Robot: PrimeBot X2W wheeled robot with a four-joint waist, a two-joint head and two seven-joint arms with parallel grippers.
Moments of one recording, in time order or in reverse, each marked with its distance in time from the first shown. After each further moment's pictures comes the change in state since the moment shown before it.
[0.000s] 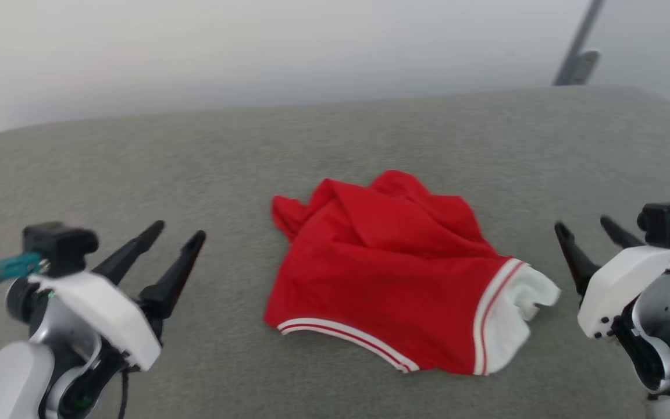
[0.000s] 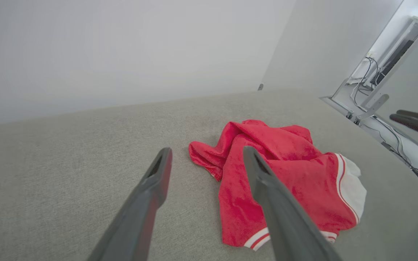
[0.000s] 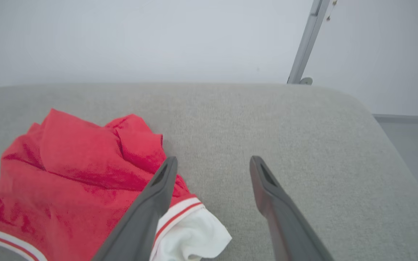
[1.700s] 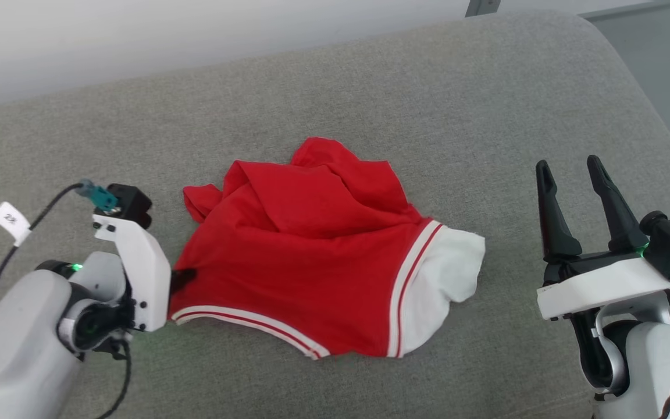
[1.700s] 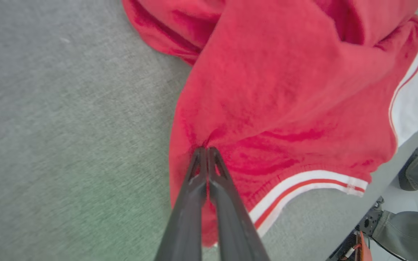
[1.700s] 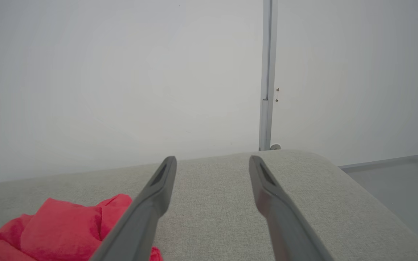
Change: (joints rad) left arm -0.356 0.007 -0.270 0.424 -0.141 0.005 0.537; right arm -0.007 0.159 0.033 -0.050 -0.043 -0.001 -0.549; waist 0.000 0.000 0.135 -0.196
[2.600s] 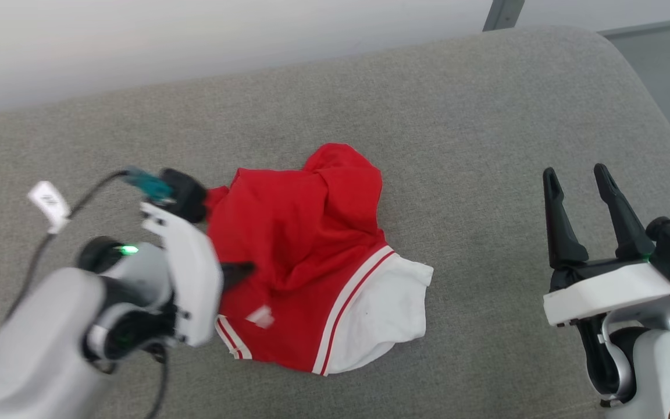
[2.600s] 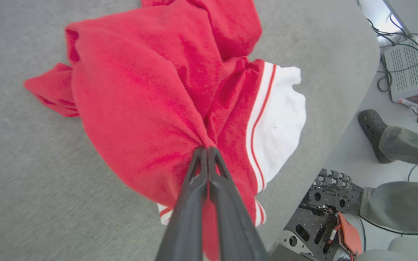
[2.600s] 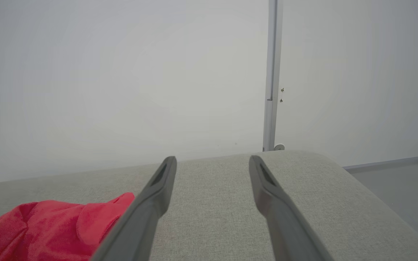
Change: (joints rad) left arm 0.030 0.039 -0.026 -0.361 -0.041 0.059 0.085; right arm 0.028 0.000 -0.021 -0.027 -0.008 0.000 0.031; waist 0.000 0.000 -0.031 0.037
